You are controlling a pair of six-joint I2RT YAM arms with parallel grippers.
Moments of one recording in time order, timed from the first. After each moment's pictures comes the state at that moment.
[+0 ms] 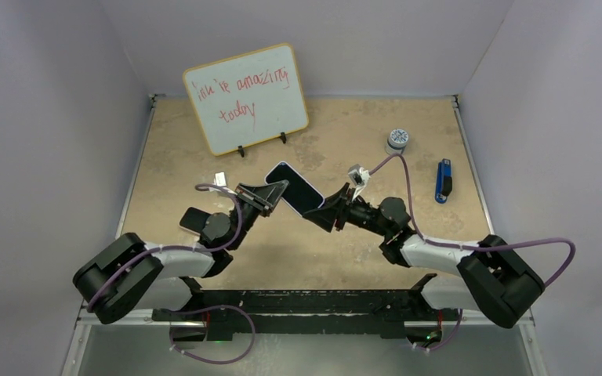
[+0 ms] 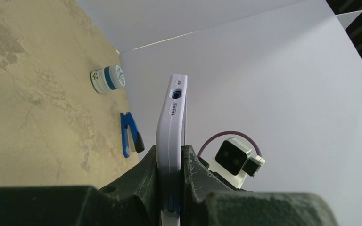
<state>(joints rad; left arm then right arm) -0.75 1.31 0.20 1.32 -0.24 -1.32 0.67 1.27 0.31 1.06 -0.53 0.67</state>
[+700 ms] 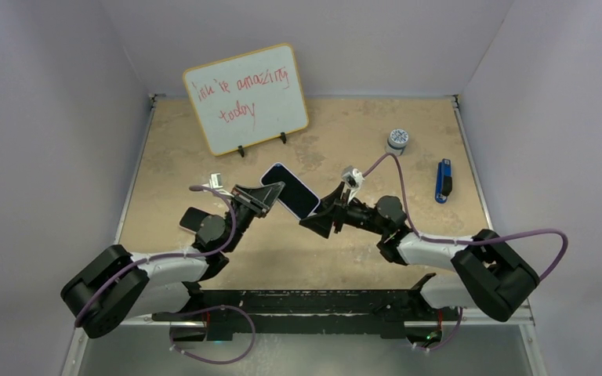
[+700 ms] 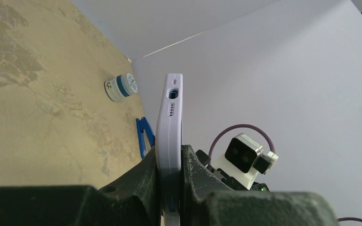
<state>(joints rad) -0.75 1.16 0.19 1.16 -0.24 -1.20 0.67 1.31 0.33 1.04 -0.58 0.59</state>
